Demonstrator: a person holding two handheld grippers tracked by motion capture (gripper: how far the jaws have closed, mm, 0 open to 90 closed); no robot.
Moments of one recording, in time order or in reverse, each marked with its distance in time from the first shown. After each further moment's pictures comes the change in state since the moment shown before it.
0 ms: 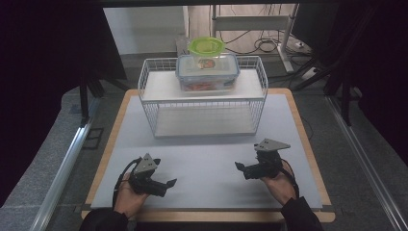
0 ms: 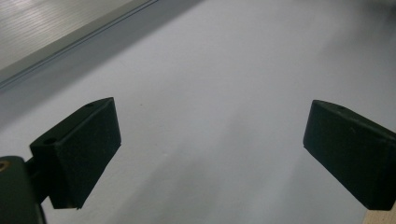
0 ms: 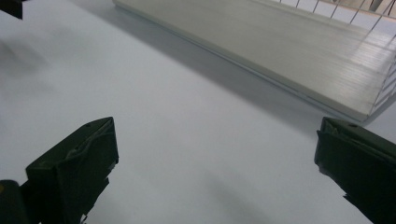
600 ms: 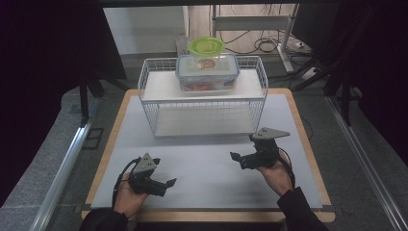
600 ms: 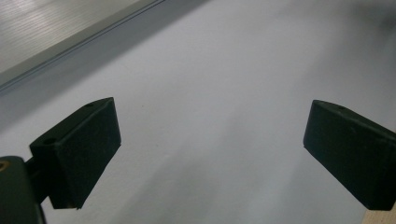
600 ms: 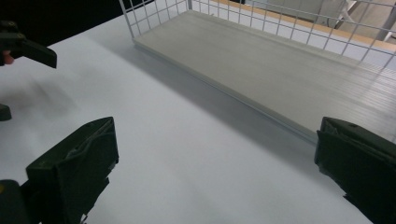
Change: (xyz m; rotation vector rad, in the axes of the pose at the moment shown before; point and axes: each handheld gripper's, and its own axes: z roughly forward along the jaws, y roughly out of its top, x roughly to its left) left arm 0.000 0.000 -0.001 -0.008 0.001 -0.004; right arm -0.001 0.036 -0.002 -0.060 0.058 0.032
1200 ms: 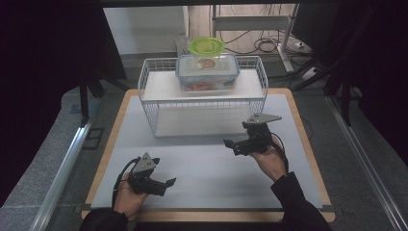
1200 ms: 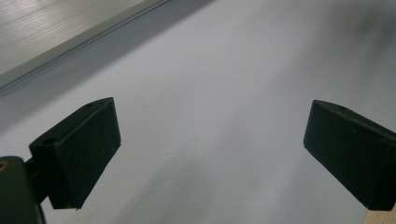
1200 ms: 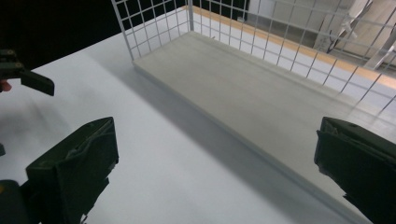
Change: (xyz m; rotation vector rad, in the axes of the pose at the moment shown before) left arm 0.001 0.000 -0.001 -0.006 0.002 -0.007; right arm -0.004 0.042 0.017 -0.002 0.021 -0.027
